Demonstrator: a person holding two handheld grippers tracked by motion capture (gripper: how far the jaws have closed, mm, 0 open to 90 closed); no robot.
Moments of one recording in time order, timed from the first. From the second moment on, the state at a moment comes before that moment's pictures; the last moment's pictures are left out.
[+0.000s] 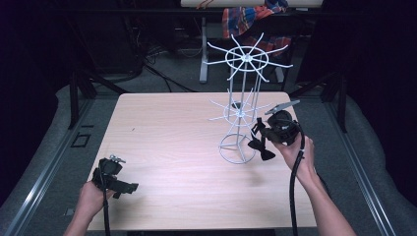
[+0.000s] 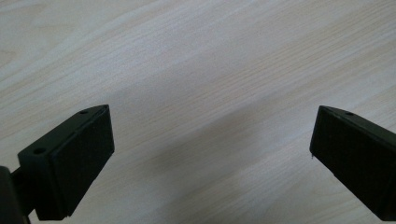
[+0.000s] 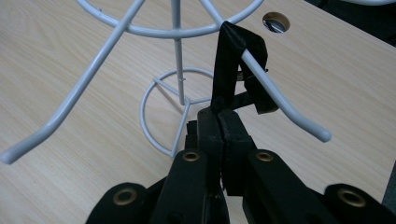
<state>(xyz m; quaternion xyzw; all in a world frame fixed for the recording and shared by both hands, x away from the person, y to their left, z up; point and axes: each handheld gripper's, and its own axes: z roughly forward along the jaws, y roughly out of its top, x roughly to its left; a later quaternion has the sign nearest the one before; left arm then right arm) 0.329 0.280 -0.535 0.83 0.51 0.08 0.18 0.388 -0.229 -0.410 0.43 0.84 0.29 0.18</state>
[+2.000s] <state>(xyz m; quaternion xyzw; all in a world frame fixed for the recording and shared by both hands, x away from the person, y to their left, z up) 0.331 0.278 -0.536 0.84 0.51 0.08 0.18 0.304 -0.297 -0.427 0.42 0.86 0.28 0.11</state>
